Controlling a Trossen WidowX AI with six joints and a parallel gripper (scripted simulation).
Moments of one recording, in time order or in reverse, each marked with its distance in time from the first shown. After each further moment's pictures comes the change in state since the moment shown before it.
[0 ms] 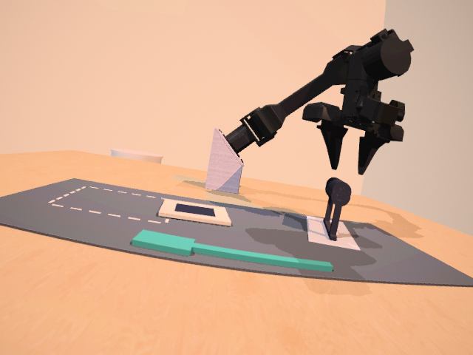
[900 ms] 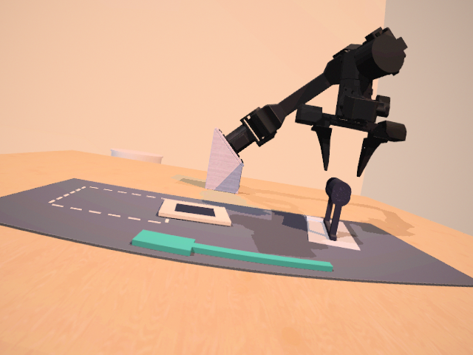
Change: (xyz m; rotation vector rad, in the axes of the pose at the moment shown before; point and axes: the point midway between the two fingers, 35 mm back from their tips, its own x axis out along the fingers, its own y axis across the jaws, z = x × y) arm 0.004 -0.015 0.005 0.402 -0.002 0.006
